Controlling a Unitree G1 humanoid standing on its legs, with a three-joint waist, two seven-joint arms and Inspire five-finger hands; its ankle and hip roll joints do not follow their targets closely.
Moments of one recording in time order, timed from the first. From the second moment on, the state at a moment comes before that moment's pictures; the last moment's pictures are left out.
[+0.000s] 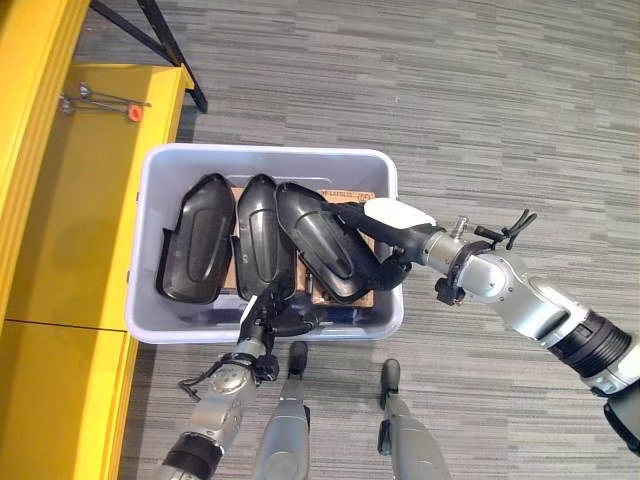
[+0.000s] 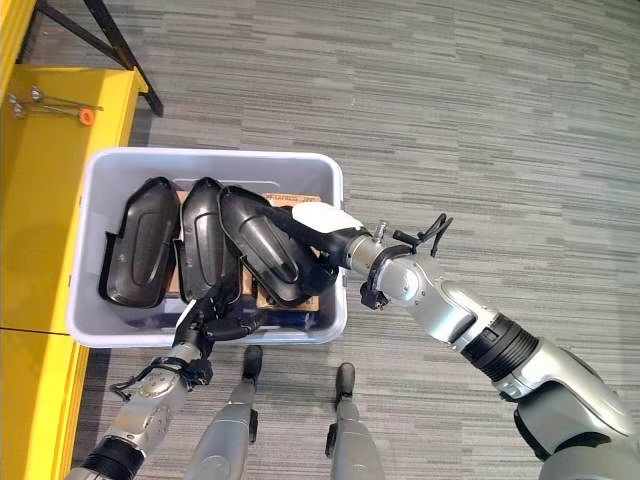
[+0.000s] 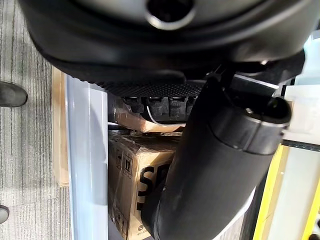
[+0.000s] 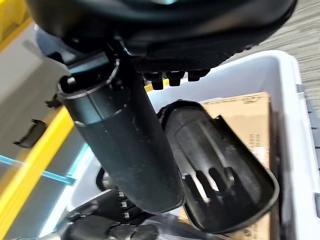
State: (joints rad) left arm -0.14 0.38 -0.27 0.39 -0.52 -0.09 0.07; right arm -0.82 -0.85 0.77 -0.05 -0.06 0.03 0.18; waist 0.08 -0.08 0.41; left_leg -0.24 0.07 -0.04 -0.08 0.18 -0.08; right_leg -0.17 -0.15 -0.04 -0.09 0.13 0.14
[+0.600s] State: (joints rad) left arm -0.15 0.38 -0.26 0.38 -0.51 -0.10 0.07; right arm -0.91 -0.92 0.85 -0.12 -0.02 0.02 0.24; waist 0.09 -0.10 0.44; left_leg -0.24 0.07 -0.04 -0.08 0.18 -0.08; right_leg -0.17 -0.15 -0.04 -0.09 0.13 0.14
